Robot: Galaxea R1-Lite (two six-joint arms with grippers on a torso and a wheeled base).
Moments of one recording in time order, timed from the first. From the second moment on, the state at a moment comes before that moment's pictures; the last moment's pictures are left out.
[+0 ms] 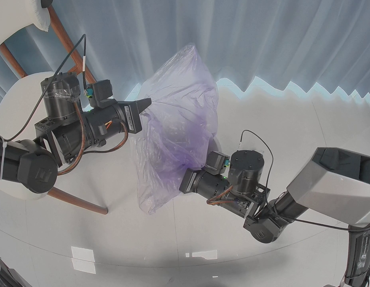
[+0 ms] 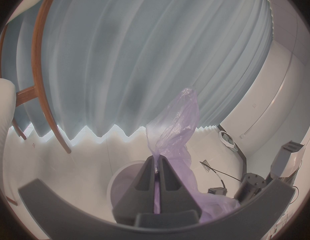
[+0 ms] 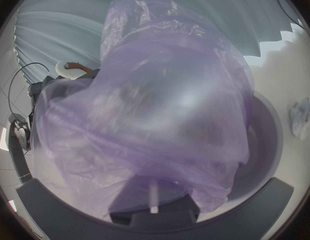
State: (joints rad) left arm -0.43 1.74 -0.98 -0.75 -0.19 -0.17; right arm 0.76 2.27 -1.00 -1.25 0.13 0.55
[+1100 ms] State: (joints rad) left arm -0.43 1.71 -0.90 -0.62 -0.18 -0.15; right arm 0.82 2.34 -1.07 -0.97 0.07 0.61
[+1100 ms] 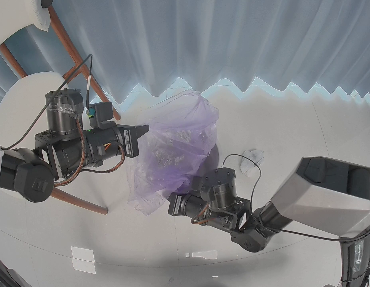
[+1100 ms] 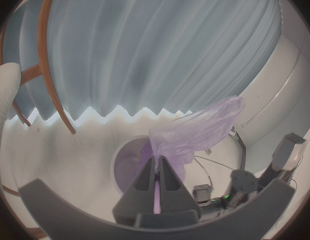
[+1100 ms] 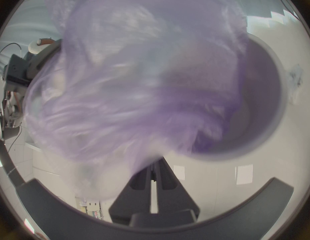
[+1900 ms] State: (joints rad) left arm -0.43 1.72 -0.89 -0.56 -0.18 -0.07; right arm 0.57 1.97 -0.67 -1.14 0.08 0.49
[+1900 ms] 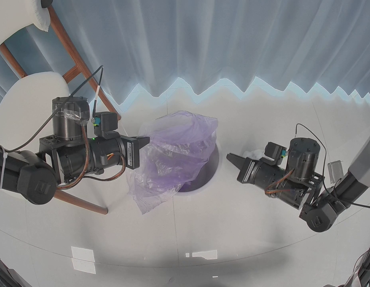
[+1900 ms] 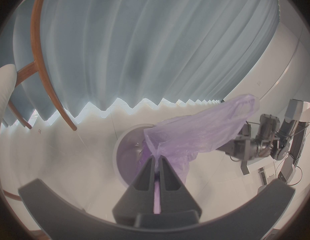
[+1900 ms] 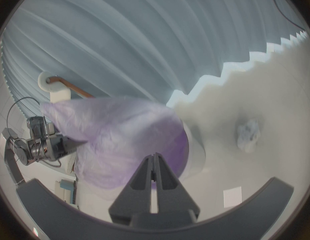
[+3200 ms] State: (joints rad) left arm -0.46 1.66 -0.83 -0.57 -0.18 -0.04; right arm 0.63 2.41 -1.11 -1.26 0.29 0.12
